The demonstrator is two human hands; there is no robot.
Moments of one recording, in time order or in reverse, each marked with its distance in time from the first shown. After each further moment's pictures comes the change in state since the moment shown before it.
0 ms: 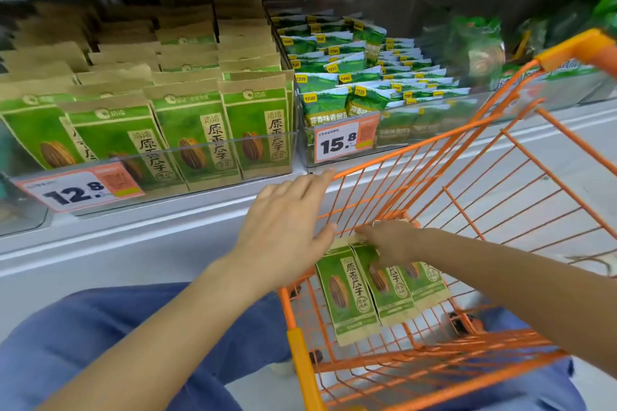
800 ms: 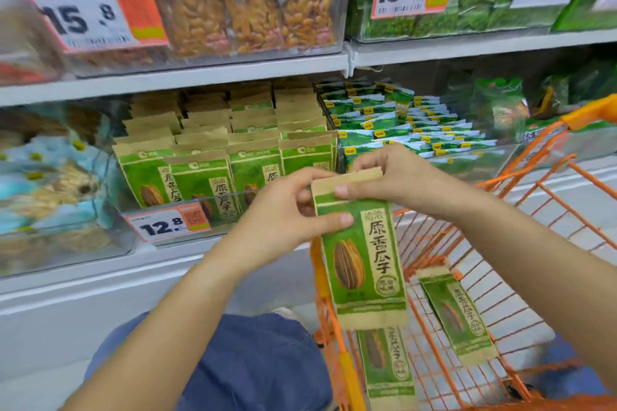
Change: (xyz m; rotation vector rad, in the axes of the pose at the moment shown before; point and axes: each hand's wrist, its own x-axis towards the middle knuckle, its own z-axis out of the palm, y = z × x) left_hand -0.001 -0.026 -0.088 -0.984 0.011 -0.164; right_hand -0.118 -0.091 -0.185 0.980 0.623 -0.391
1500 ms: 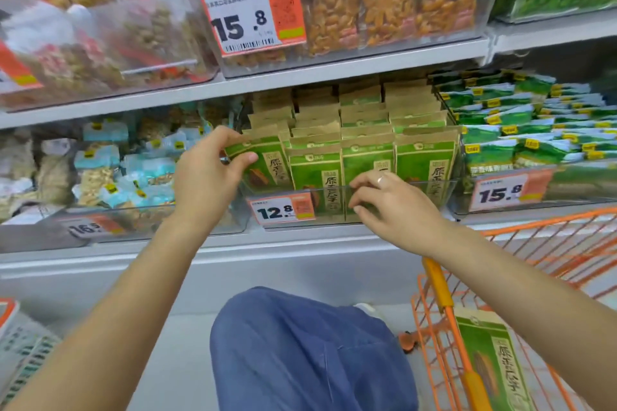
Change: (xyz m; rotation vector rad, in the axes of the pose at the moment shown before) left_hand -0.049 -0.052 -0.188 0.961 0.838 -0.010; right_hand 0.083 0.038 0.130 -0.599 0.148 -0.523
